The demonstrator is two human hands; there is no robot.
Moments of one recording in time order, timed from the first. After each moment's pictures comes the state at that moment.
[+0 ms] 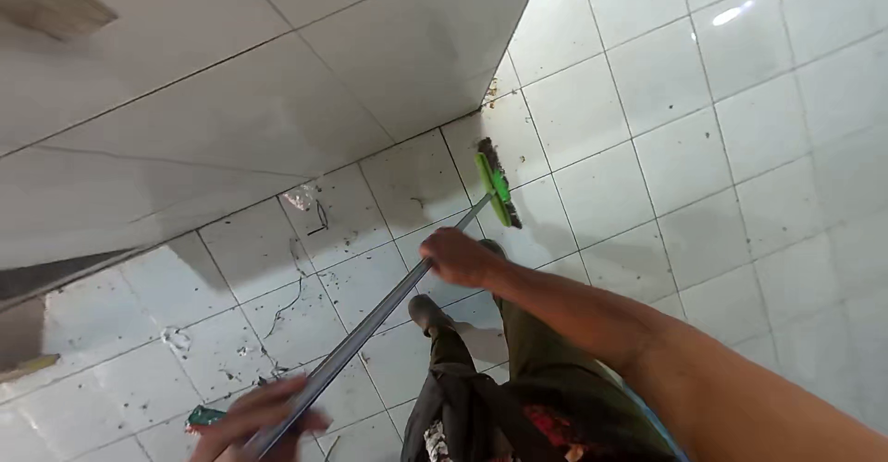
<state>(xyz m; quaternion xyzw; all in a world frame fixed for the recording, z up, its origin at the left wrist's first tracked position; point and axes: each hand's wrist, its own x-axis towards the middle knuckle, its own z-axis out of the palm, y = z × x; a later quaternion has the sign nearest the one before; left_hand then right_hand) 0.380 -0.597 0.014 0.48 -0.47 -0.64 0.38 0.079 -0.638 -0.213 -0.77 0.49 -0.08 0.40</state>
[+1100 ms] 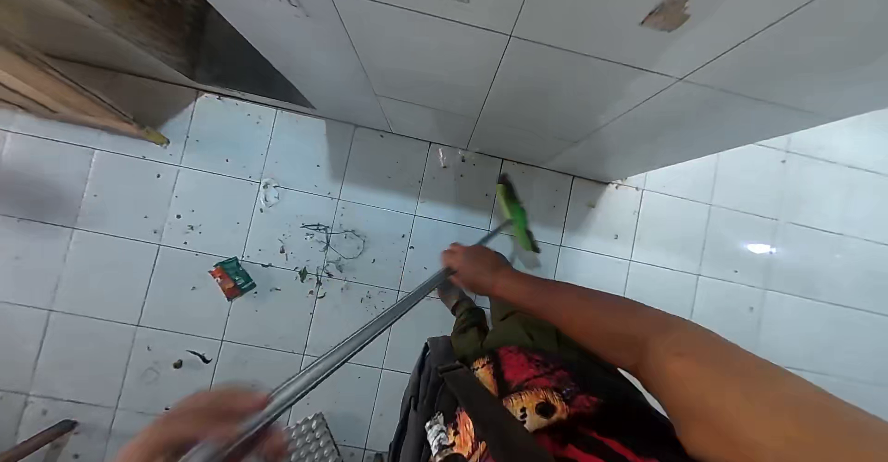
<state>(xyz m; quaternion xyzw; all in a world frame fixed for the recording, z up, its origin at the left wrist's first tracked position) 0.834 -0.376 0.142 0.57 -0.33 -0.52 0.55 0.539 -0.594 -0.091 -0.84 0.34 0.18 0.38</state>
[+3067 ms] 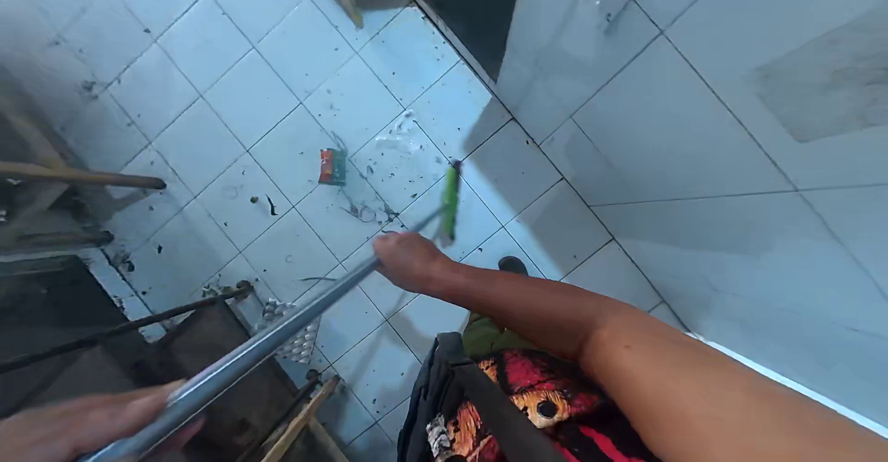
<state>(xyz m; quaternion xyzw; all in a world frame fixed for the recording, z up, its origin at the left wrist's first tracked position) 0.973 -0.250 0.223 0.79 -0.24 -0.27 0.50 0.934 -0.504 -0.044 -0.89 0.02 0.18 0.41</state>
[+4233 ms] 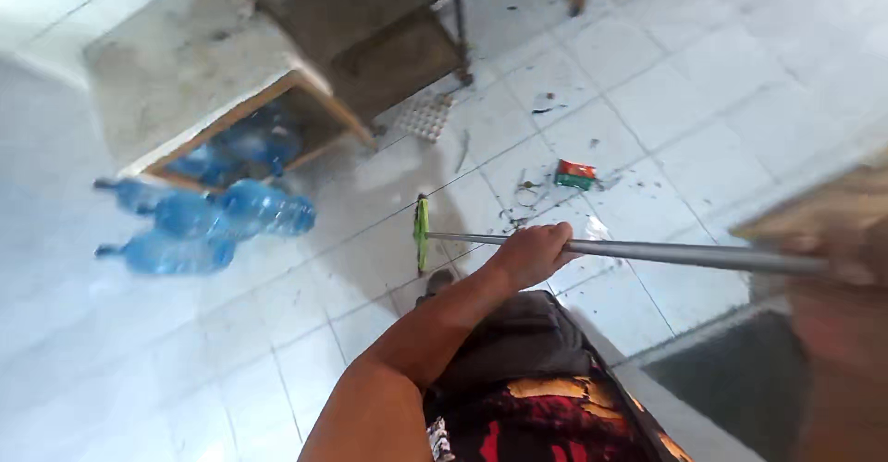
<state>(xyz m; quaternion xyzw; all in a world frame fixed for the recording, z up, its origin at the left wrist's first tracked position) 1.003 -0.415 -0.003 0.91 0.15 0.01 0.37 1.212 -0.604 0.132 -0.44 -0.27 0.31 0.80</state>
